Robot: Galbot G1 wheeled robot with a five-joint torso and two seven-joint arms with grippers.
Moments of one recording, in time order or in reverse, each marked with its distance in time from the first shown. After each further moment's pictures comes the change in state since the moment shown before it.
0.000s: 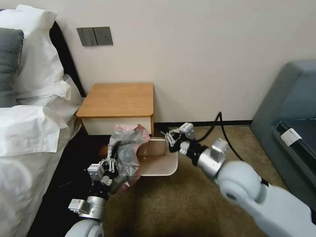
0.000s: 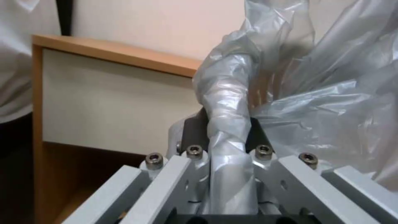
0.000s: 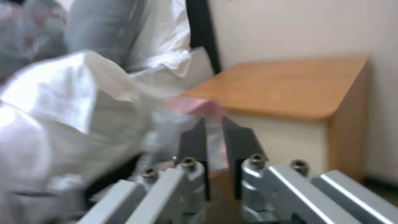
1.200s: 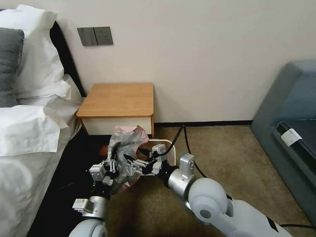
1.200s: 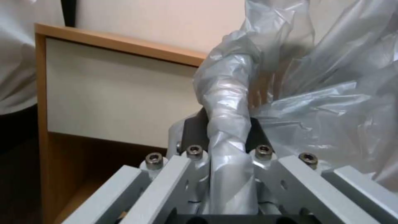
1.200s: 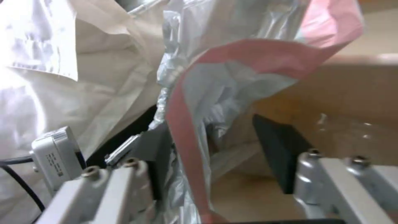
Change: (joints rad) left arm 0.000 -0.023 0.012 0.015 0.038 -0.001 -0.012; right arm 0.055 0.193 -0.205 -0.198 -0.002 -0.062 0.044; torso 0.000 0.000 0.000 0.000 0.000
